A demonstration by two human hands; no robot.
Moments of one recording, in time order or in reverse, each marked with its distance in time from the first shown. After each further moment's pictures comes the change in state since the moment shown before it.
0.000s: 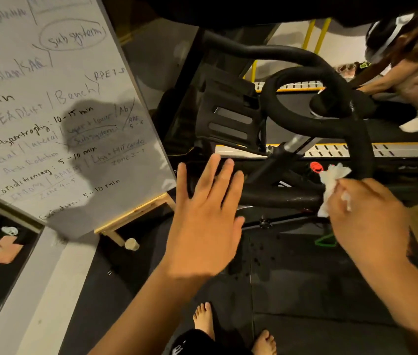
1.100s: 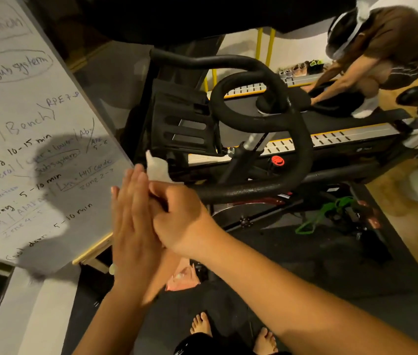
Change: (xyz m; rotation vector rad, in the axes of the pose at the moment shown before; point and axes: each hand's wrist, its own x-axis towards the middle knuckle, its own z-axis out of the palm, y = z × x) left_hand -0.022 -0.009 -0.003 -0.513 0.416 -0.184; right_hand -0.006 -0.170 -0.021 1.069 -0.633 -0.068
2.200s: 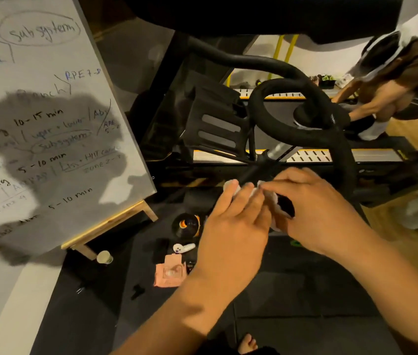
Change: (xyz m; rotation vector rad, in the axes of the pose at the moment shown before) left_hand 0.024 0.024 0.042 0.262 -0.371 0.330; right_hand -0.009 0.032 -0.102 -1.027 -0.048 0.059
